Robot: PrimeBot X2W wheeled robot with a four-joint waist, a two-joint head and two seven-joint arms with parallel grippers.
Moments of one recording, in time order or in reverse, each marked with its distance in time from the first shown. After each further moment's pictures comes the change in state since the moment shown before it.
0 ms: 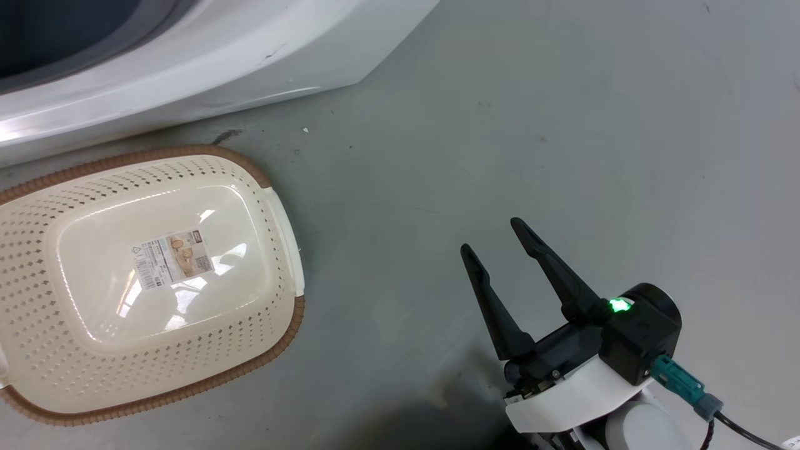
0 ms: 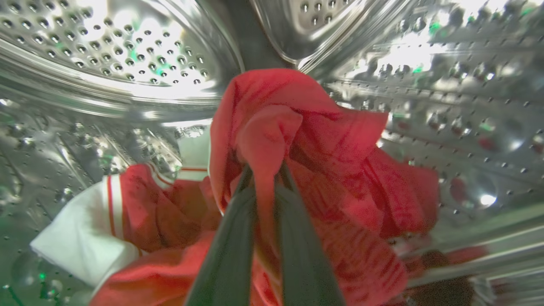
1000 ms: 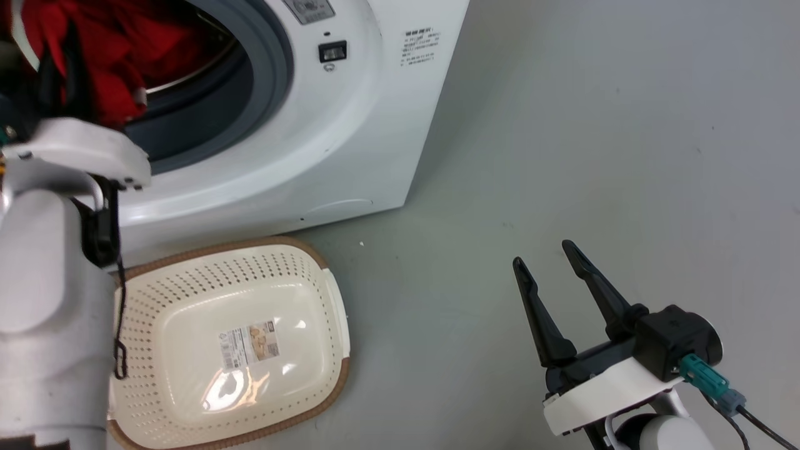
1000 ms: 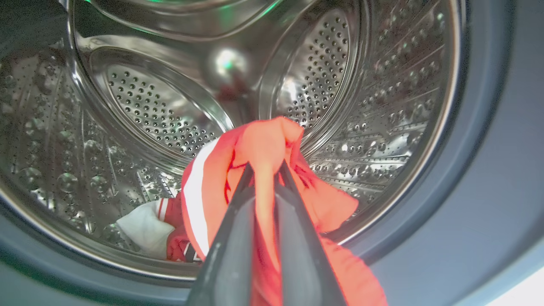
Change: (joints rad) left arm 0.731 -0.131 0.225 -0.504 -0.122 0.032 -0.316; right arm 0.068 0.000 -0.133 0.029 -0.018 0.000 0.066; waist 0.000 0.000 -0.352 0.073
